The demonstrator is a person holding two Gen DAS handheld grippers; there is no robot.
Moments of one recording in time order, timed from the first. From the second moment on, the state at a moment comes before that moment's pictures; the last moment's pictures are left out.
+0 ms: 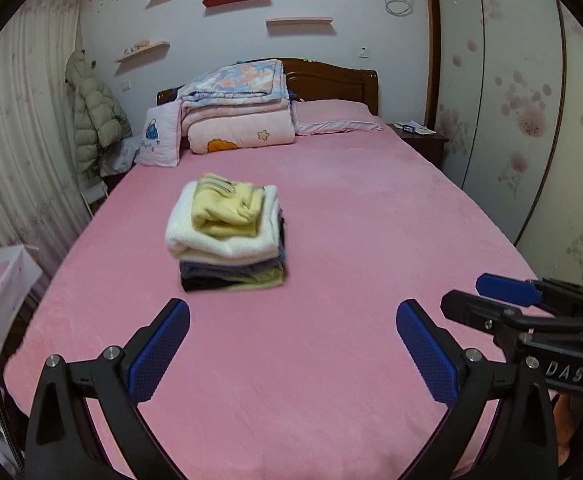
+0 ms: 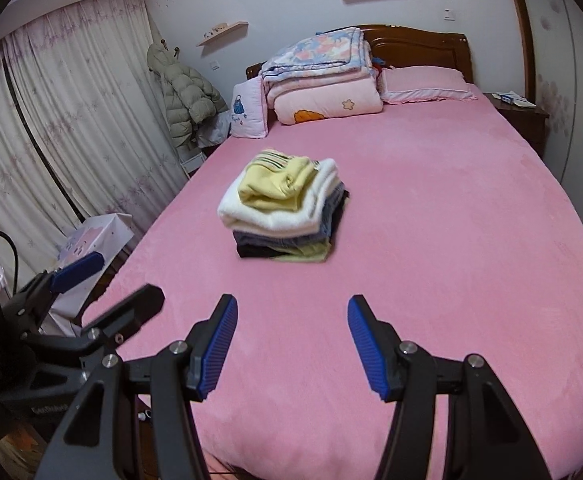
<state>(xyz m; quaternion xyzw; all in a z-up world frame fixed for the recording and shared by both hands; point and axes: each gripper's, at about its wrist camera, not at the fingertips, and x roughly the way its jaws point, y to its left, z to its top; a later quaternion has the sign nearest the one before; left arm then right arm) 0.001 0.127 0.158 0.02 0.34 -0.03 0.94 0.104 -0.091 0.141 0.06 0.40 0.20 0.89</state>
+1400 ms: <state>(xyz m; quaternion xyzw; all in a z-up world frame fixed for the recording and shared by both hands) -0.050 0.103 0.048 -0.03 0.42 0.02 0.91 0.017 -0.128 0.037 0.07 0.41 0.08 0.90</state>
